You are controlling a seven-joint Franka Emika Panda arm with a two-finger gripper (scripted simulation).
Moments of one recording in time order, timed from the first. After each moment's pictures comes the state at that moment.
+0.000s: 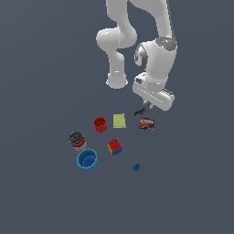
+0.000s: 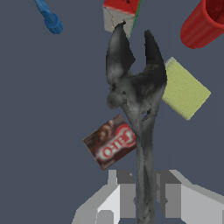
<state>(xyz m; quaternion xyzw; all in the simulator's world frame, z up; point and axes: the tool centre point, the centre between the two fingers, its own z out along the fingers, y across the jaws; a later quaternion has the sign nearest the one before) -0.122 0.160 0.171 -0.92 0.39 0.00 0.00</state>
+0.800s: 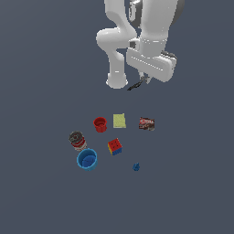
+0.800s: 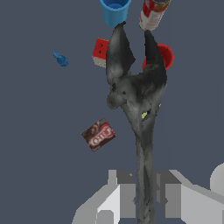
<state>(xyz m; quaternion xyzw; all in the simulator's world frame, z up) -0.142 0.120 0.308 -0.92 0.40 0.00 0.00</state>
